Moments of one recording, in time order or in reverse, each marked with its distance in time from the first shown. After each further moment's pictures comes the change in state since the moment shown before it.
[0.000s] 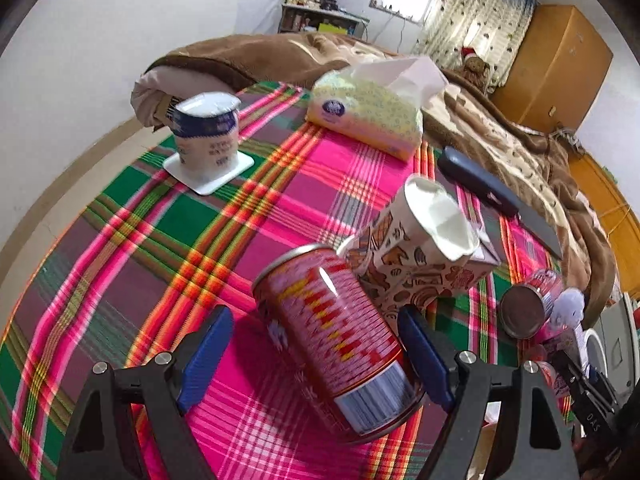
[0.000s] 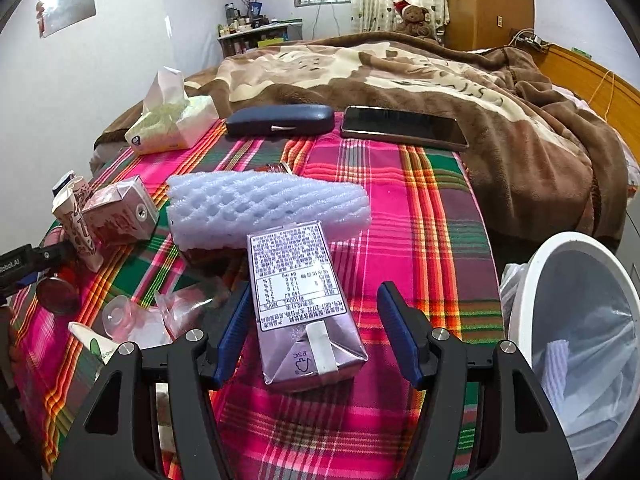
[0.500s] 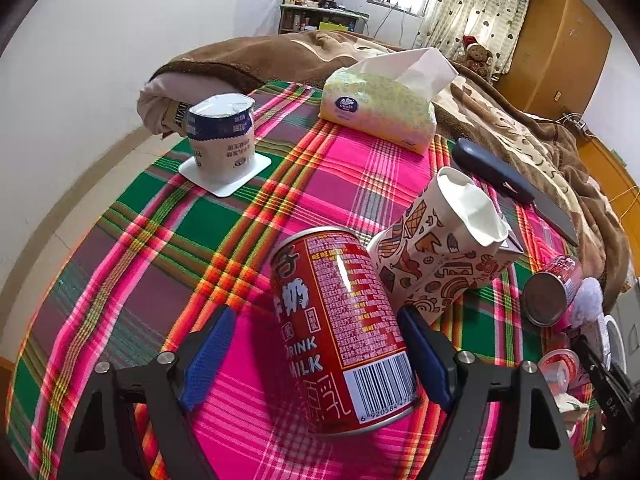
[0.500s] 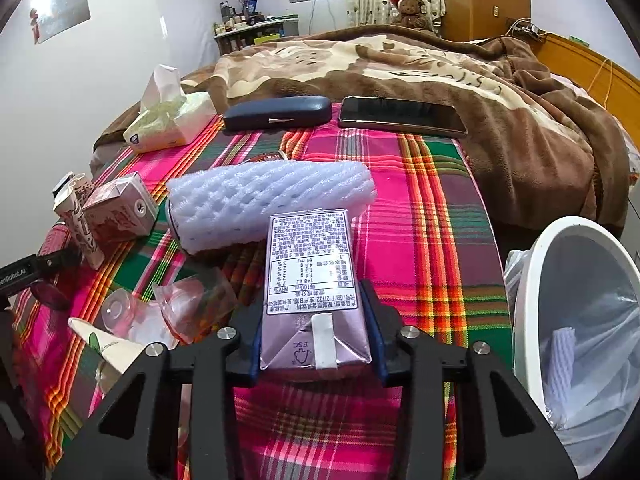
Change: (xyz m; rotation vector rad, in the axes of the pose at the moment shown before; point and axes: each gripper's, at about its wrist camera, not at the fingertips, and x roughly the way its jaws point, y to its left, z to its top) left arm 0.001 0.010 0.000 0.036 -0.002 0.042; right arm 0.001 -0.003 -0.005 0.030 0.016 0.020
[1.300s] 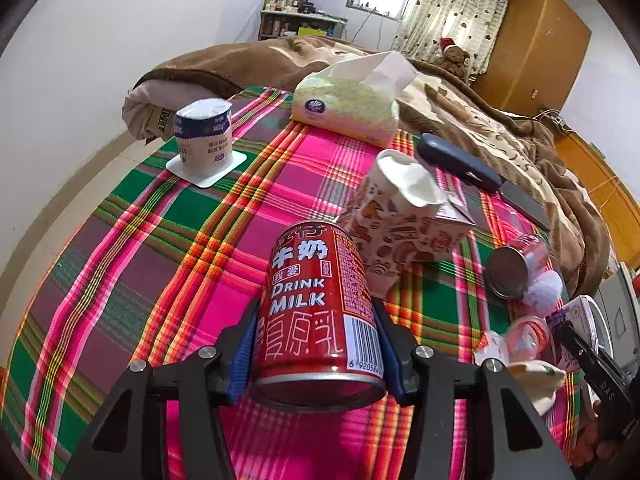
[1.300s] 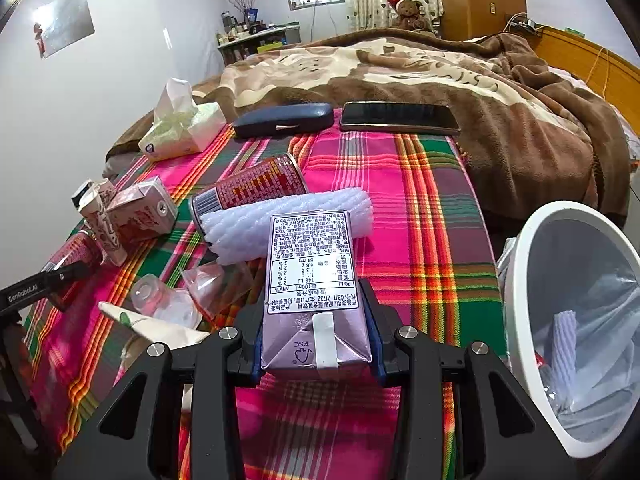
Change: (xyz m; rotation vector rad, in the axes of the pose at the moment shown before) left arm -0.029 -0.012 -0.022 0.045 -0.030 -0.056; right arm -0.021 -0.004 -0.009 0.026 -0.023 0.045
